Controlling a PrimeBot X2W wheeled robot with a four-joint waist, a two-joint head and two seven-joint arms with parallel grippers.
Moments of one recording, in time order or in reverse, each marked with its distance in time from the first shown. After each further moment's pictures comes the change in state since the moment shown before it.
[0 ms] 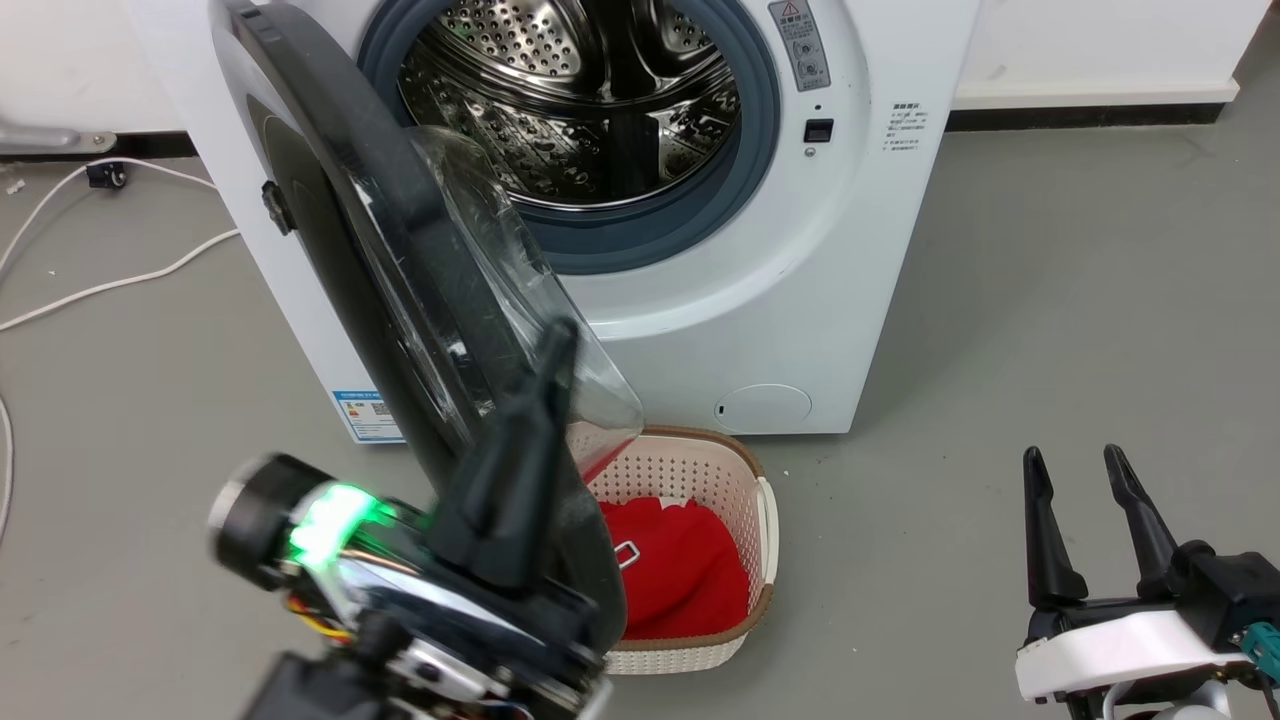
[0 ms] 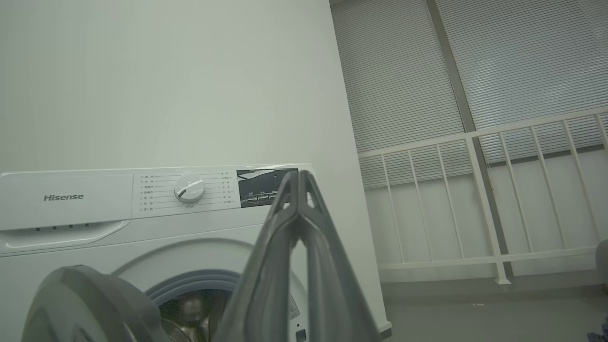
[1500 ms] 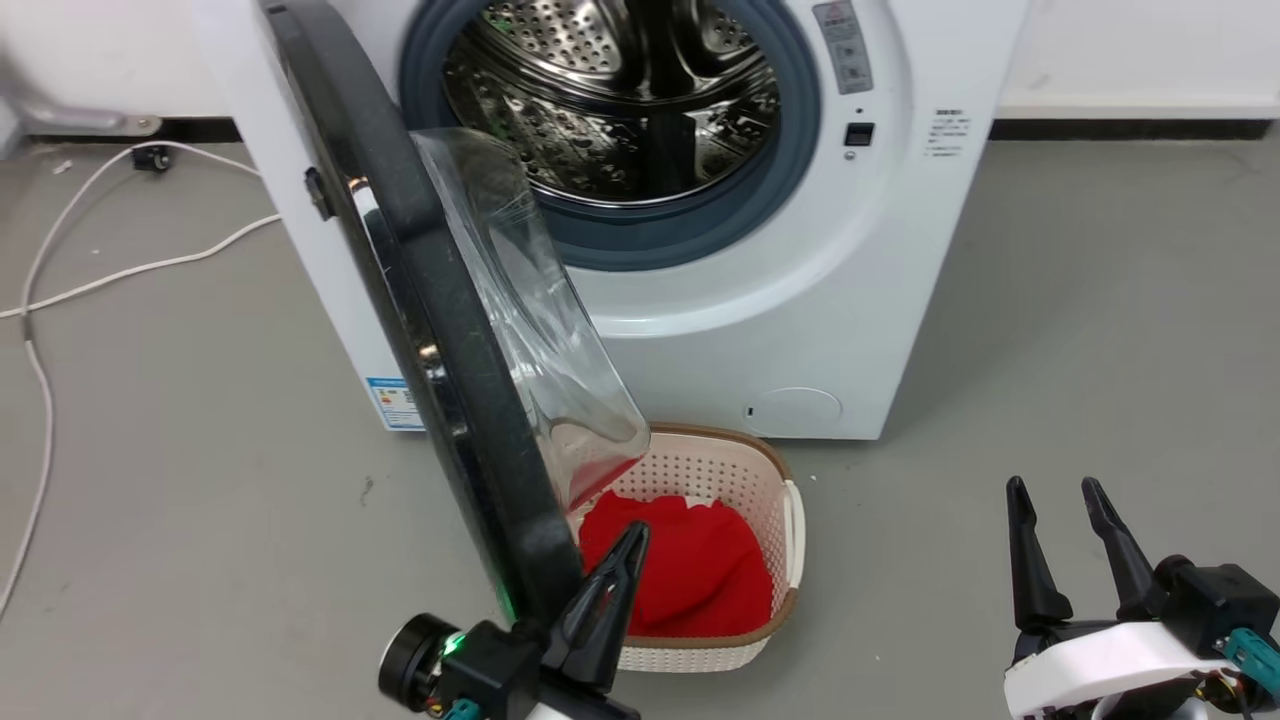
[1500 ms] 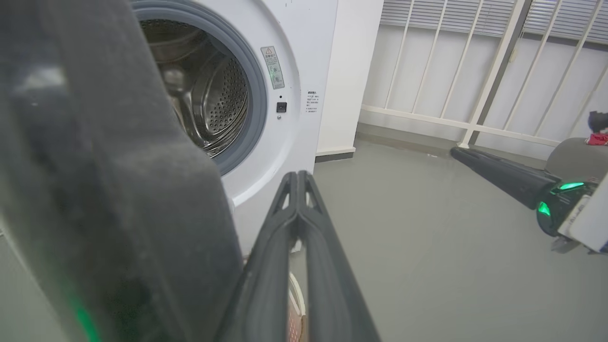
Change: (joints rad) left arm 0.093 0.036 -0.142 0.557 -0.157 0.088 0.005; right arm 0.012 0.000 0.018 0.059 0.065 0.000 0.028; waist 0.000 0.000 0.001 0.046
